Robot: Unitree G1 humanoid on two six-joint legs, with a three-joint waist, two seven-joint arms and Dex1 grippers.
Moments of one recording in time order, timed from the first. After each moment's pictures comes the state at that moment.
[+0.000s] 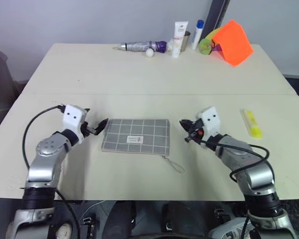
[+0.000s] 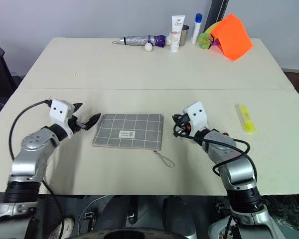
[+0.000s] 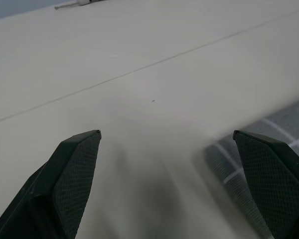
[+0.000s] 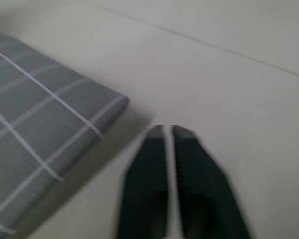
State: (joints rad) left arm -0.20 0.58 0.14 0.03 -0.21 0.20 -0.58; right arm -0.23 -0.43 0.05 -0.31 0.27 0.65 0.37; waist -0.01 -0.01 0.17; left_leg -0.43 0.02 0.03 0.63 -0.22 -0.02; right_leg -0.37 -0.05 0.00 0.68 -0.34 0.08
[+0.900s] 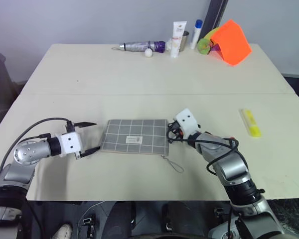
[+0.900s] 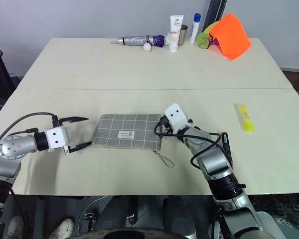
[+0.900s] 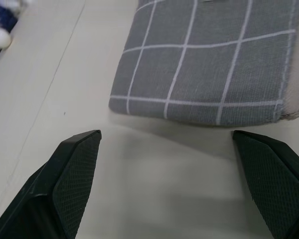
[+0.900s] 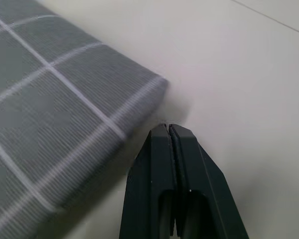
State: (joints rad) left arm -0.24 0.84 -0.02 0.36 -0.03 -0.60 -0.99; right arm -0.38 -0.35 0.25 -0.19 0.11 0.74 0.36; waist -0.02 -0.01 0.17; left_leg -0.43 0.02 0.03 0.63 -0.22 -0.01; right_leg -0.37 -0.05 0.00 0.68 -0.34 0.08
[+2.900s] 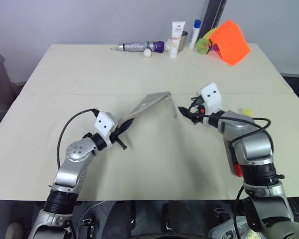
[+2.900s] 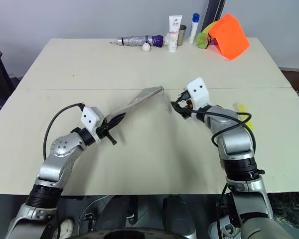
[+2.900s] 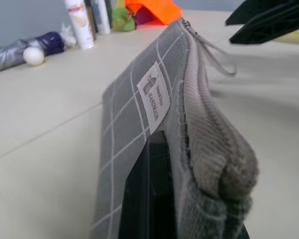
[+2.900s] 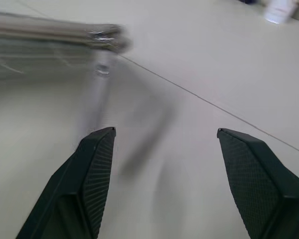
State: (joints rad) left arm -0.23 0.38 -0.07 -0.08 -0.24 0.08 -0.63; right arm -0.52 -0.43 0.04 -0.14 0.16 0.75 0.51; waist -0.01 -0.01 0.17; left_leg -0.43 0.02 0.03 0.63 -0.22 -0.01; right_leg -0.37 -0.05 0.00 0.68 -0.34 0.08
